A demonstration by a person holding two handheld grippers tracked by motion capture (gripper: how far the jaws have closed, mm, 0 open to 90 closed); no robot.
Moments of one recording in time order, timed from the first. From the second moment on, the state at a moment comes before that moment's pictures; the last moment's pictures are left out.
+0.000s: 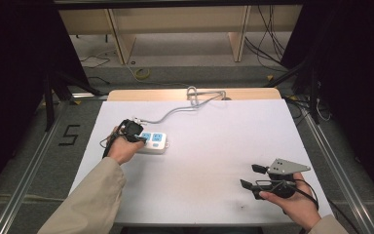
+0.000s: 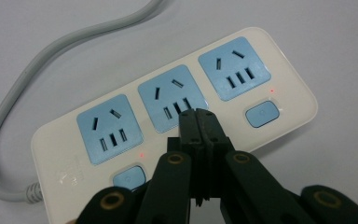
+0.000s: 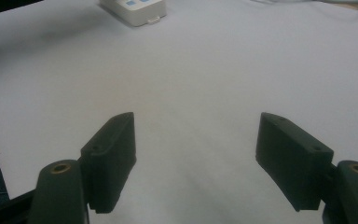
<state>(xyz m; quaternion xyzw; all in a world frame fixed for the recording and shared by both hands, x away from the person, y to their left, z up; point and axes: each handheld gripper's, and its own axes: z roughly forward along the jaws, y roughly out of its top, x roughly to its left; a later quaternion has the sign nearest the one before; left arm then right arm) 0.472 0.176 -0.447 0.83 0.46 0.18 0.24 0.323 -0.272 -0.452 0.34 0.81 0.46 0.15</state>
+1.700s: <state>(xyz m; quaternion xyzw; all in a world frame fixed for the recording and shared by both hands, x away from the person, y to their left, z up) 0.481 0.163 -0.443 0.85 0.47 0.18 0.18 0.322 -0.272 -0.452 0.34 0.81 0.46 0.14</state>
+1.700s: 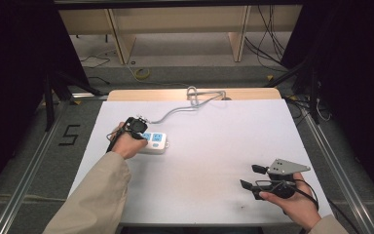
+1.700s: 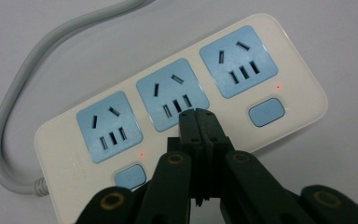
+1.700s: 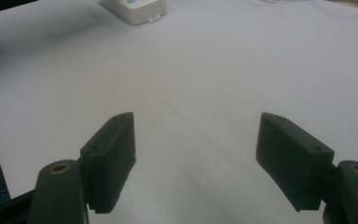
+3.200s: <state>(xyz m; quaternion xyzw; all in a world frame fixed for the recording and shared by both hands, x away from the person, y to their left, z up) 0.483 0.162 -0.444 0.85 0.47 0.19 0.16 0.322 -0.270 -0.453 0.34 0.81 0.46 0.14</state>
